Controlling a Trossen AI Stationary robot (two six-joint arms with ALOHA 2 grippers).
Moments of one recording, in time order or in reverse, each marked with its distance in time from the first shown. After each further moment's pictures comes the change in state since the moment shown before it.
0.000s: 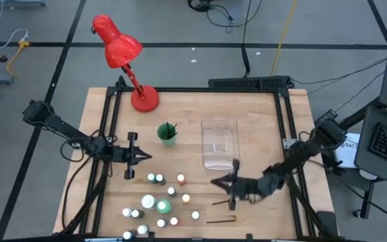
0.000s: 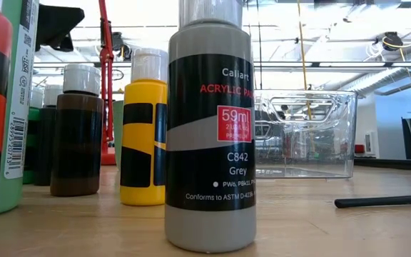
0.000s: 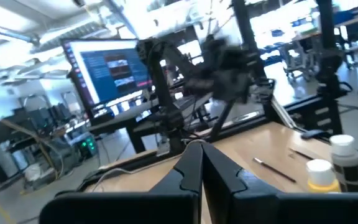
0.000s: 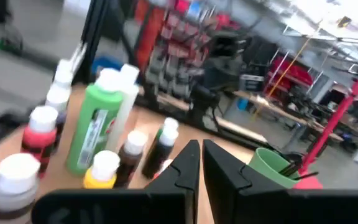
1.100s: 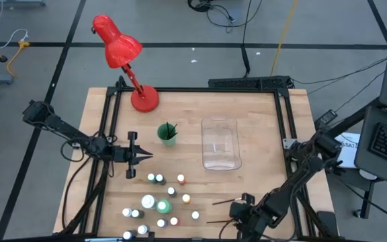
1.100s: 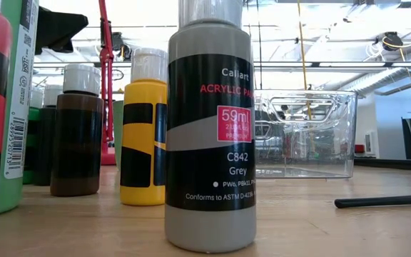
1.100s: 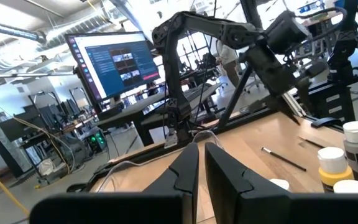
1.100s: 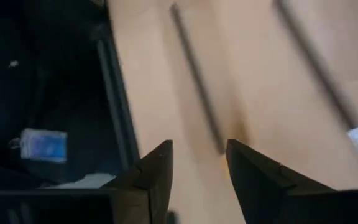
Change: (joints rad) left arm 0.000 0.000 0.002 -0.028 -0.032 0.033; right arm 0.180 0.196 0.518 -1.401 -0.624 1.539
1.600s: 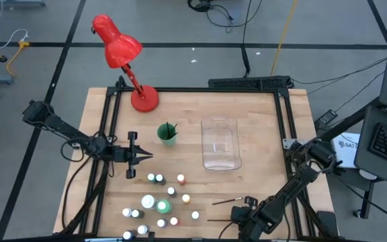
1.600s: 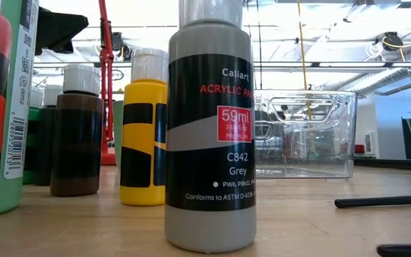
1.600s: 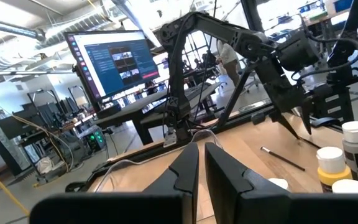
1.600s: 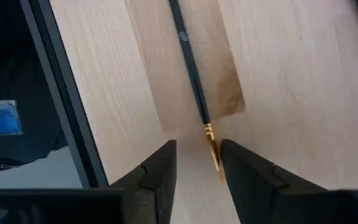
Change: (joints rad) left arm 0.000 0.000 0.001 -0.005 0.000 -0.010; right arm 0.016 0.138 0.008 -0.096 -0.072 0.039
